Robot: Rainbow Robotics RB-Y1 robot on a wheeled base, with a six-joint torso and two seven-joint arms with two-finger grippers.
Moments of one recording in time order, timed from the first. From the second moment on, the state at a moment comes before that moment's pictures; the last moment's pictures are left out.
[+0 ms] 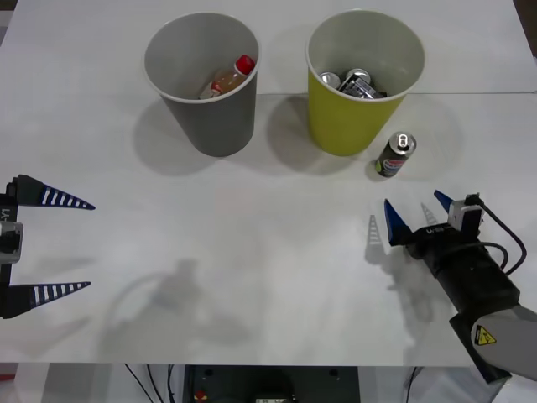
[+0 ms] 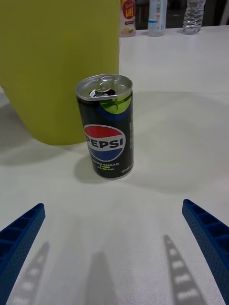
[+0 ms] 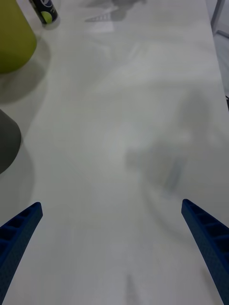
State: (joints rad) right arm -0.39 -0.98 1.23 -1.48 1.43 0.83 -1.03; left arm 0.26 1.13 0.26 -2.01 -1.31 -1.13 -0.09
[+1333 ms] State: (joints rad) right arm -0.59 -0.76 1.22 -1.16 1.39 0.82 -1.03; left arm 0.26 1.13 0.26 -2.01 -1.31 -1.13 -0.09
